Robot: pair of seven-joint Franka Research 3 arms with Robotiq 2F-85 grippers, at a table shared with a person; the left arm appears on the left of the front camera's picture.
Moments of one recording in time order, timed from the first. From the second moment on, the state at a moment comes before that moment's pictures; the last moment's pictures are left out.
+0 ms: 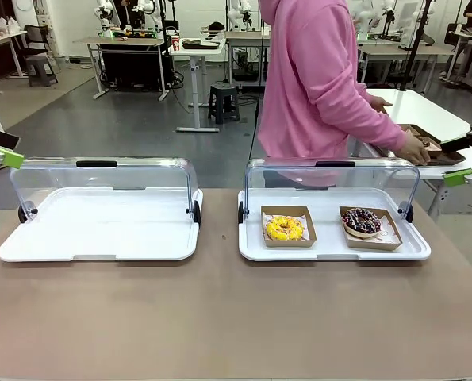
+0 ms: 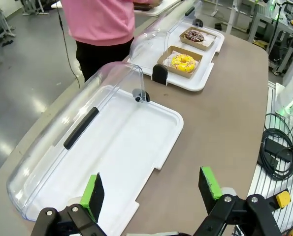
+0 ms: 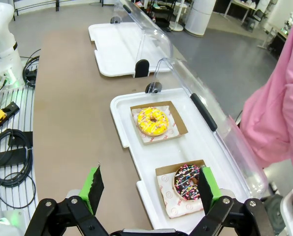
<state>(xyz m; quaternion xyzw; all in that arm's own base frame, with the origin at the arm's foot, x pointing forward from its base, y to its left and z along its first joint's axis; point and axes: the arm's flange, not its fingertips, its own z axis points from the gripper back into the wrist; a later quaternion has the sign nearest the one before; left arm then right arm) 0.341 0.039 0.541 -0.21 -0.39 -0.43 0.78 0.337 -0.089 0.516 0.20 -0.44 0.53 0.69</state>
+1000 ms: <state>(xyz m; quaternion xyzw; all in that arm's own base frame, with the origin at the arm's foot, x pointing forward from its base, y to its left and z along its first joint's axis) 0.342 0.038 0.542 -0.21 -0.40 -0.44 0.78 0.337 -0.089 0.516 0.20 -0.44 0.53 0.69</state>
